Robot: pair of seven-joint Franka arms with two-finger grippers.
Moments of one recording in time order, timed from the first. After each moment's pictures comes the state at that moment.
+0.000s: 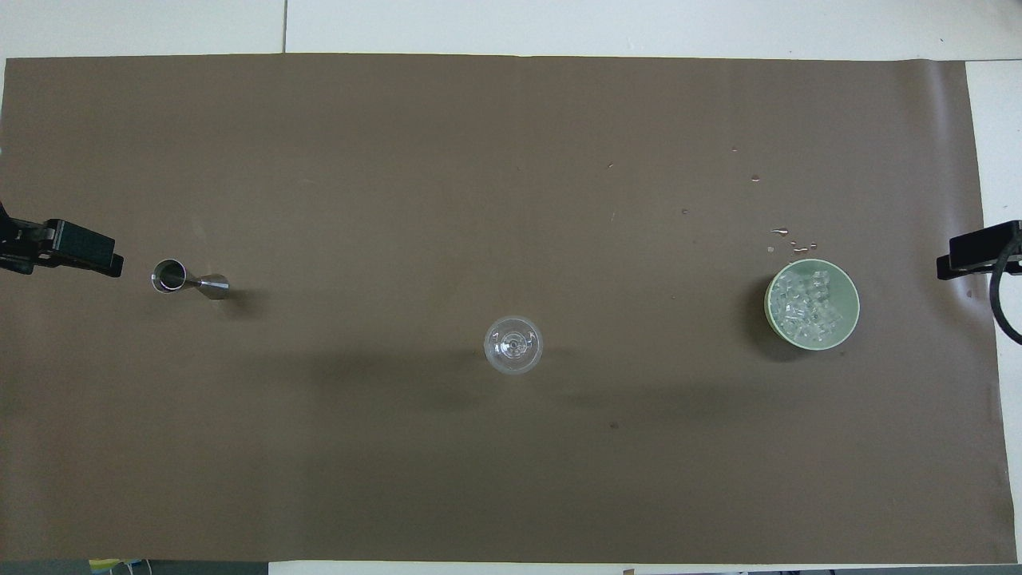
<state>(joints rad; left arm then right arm) -0.02 -0.01 -0.02 -1.62 -0.02 1.51 0.09 -0.05 -0.08 -0.05 -1.63 0.01 1.49 0.02</state>
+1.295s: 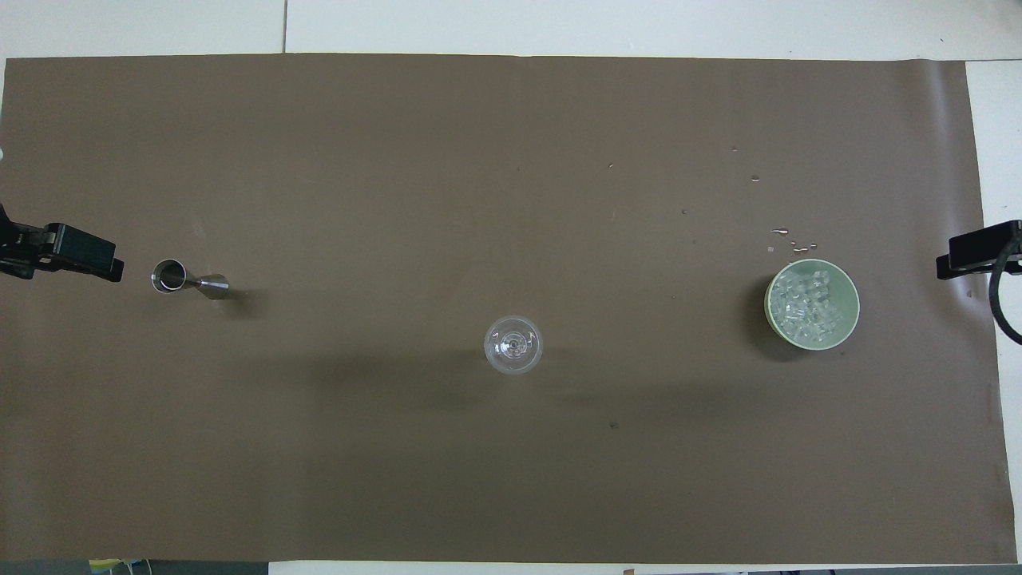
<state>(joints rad) -0.02 -0.01 -0.02 -1.62 -0.02 1.49 0.09 -0.05 -0.08 -0.05 -1.63 0.01 1.49 0.02</state>
